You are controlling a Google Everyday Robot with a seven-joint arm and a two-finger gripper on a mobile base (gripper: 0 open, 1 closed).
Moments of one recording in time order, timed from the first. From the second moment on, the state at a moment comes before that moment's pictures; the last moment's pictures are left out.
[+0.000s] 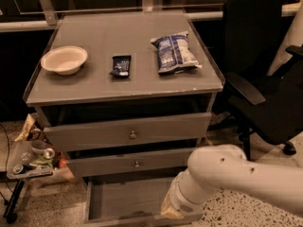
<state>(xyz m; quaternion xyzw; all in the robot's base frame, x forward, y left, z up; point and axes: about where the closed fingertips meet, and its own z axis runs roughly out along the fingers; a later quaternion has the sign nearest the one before) 0.341 -0.062 0.592 -0.59 0.78 0.17 0.10</state>
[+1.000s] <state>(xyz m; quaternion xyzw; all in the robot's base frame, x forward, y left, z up) 0.323 -0.038 0.496 -0.58 0.78 0.21 0.07</state>
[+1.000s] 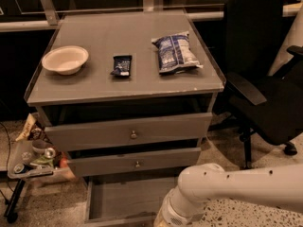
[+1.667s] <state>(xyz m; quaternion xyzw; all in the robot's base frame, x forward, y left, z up) 0.326 -0.050 0.372 -0.51 0.82 0.24 0.04</state>
